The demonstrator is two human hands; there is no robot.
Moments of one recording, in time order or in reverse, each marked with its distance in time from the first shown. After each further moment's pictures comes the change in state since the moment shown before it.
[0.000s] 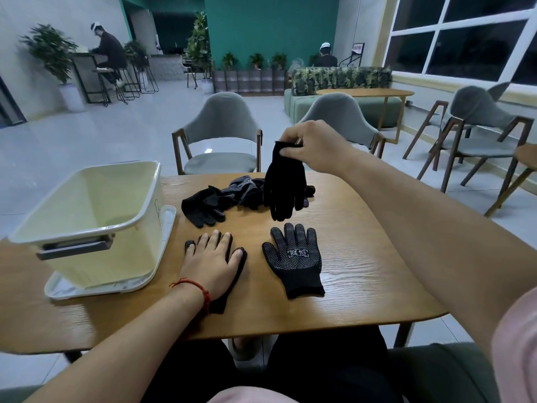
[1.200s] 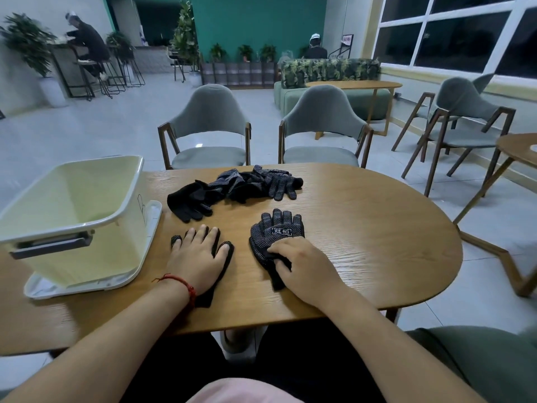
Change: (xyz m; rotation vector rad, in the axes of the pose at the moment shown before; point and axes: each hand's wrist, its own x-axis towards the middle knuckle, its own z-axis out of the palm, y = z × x) left_hand -0.001 0.002 -0.002 0.001 0.014 0.001; right_hand -0.197 -0.014 0.156 0.060 0.048 0.135
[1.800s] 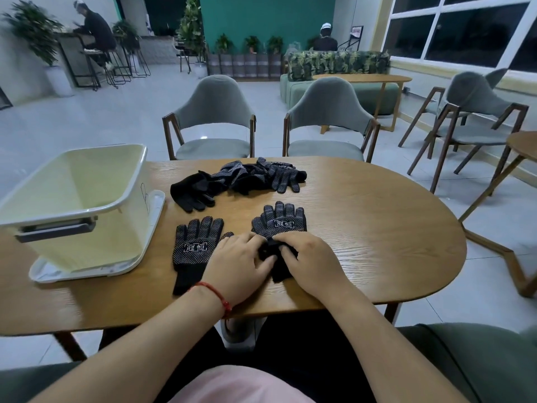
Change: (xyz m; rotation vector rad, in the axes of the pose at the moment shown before) left_hand -0.043 0.070 0.010 -0.070 0.186 0.327; right_hand -0.002 0.004 -0.002 0.069 0.046 0.059
